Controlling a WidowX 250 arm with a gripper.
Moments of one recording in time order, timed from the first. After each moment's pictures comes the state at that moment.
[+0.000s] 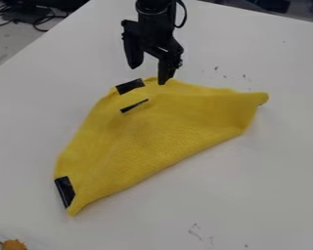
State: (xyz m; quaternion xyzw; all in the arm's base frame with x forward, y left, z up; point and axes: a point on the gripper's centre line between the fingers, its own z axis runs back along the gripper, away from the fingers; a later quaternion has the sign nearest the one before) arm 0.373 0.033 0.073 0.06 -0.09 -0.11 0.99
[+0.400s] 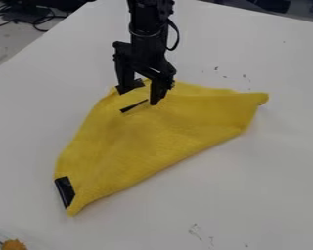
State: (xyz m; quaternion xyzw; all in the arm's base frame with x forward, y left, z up) arm 0.346 0.034 0.056 0.07 -0.06 -0.08 0.99
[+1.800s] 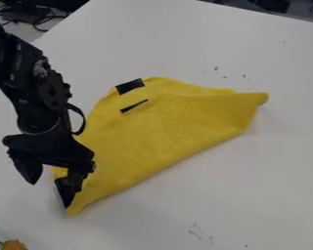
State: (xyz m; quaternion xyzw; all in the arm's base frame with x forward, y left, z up) arm 0.177 0.067 0.030 0.06 -0.06 0.13 0.99
